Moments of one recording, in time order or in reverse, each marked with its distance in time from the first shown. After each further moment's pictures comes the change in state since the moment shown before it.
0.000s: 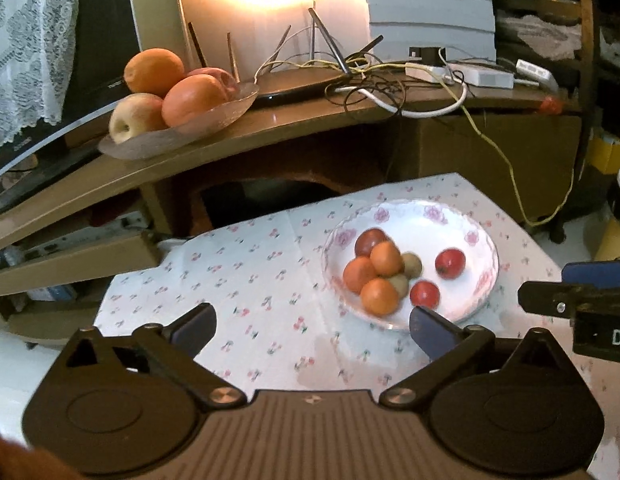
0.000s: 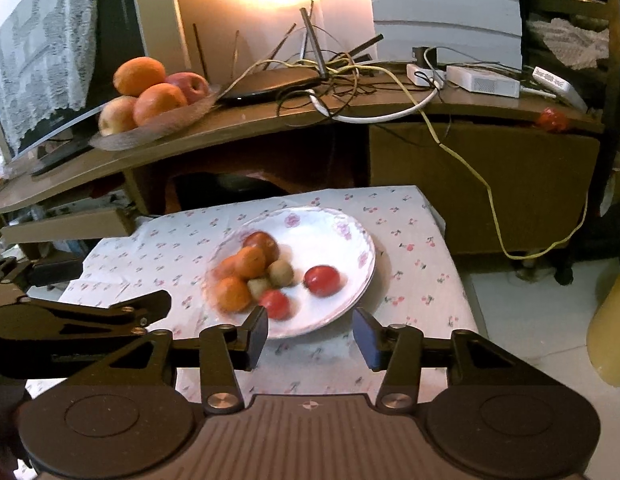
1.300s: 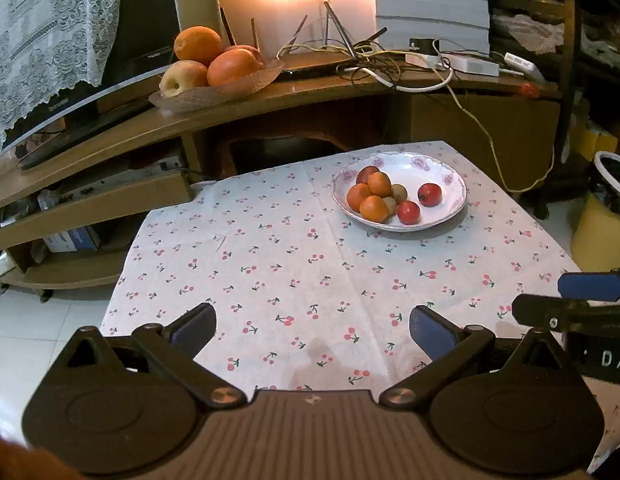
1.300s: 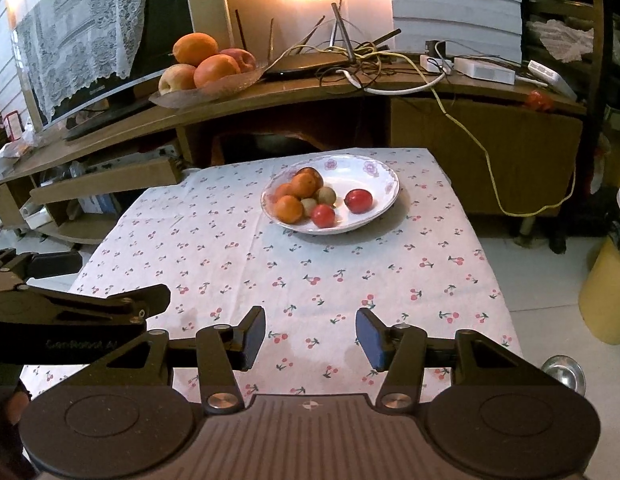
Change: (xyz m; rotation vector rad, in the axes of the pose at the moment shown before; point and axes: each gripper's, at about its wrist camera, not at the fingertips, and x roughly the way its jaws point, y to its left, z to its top) left arm -0.087 0.013 -0.073 -0.049 0.033 -0.005; right arm -0.071 0.041 -0.073 -0.037 0.028 0.014
